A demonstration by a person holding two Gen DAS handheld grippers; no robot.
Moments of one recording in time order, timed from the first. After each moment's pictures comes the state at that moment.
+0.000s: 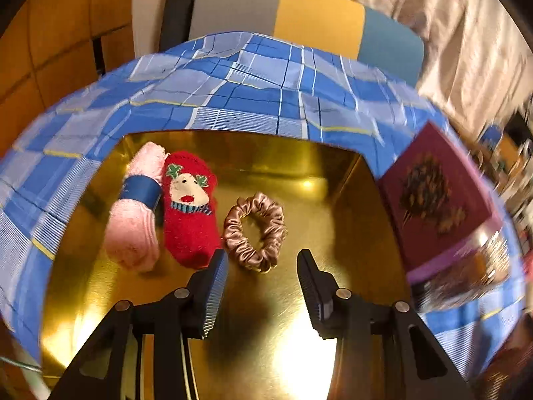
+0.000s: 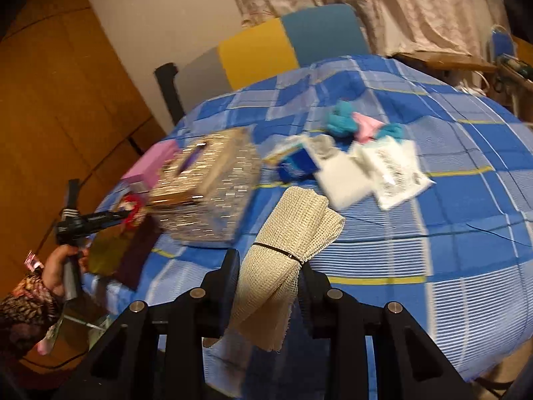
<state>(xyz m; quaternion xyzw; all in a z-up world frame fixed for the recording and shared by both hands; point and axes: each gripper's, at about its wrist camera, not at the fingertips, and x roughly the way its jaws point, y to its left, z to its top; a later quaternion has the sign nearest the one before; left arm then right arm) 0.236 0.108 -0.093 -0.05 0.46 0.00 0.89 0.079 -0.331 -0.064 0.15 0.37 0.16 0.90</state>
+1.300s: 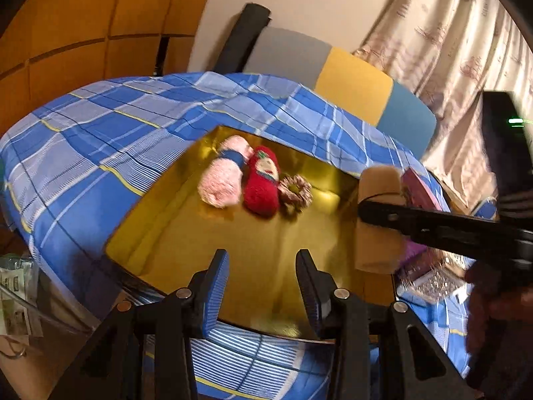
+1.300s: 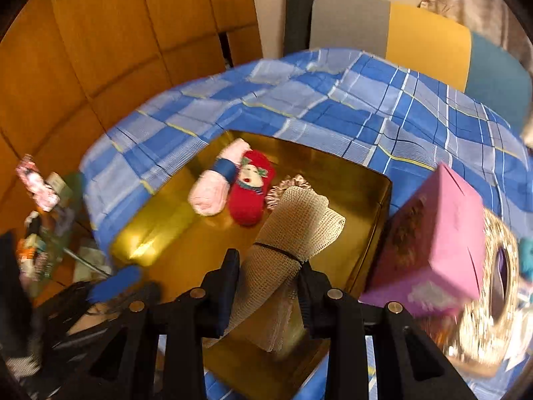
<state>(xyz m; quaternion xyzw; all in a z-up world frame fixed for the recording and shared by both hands) 0.099 0.178 -0.076 -0.20 0.35 0.06 0.91 0.212 0.033 -0.043 -0.09 0.46 0.29 0.84</state>
